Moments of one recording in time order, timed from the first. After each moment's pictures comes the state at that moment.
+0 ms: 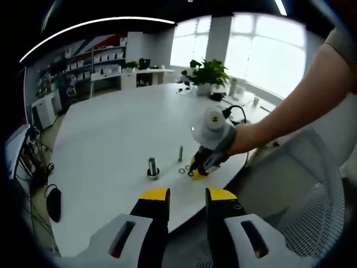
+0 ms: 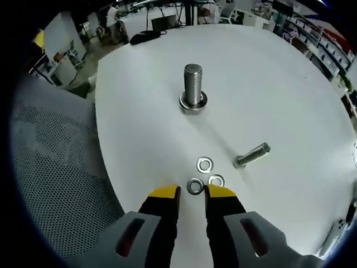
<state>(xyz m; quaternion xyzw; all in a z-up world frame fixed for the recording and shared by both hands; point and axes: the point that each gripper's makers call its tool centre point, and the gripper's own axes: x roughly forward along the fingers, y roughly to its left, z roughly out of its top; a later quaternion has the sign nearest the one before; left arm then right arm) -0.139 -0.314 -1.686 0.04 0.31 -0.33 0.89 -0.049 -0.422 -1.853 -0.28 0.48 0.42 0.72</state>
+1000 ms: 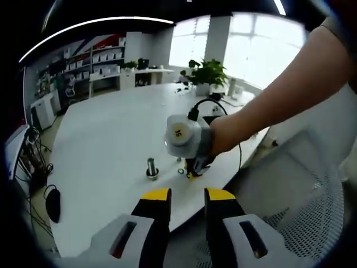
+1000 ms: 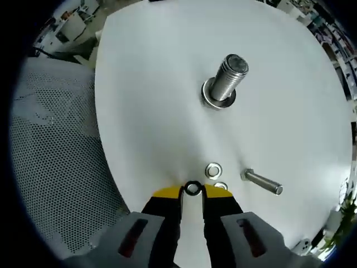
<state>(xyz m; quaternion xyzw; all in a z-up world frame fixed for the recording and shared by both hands) -0.140 -0.314 -1.684 0.04 0.30 -0.34 0.89 -0.052 -0.417 -1.858 -0.41 0.55 0.41 0.60</state>
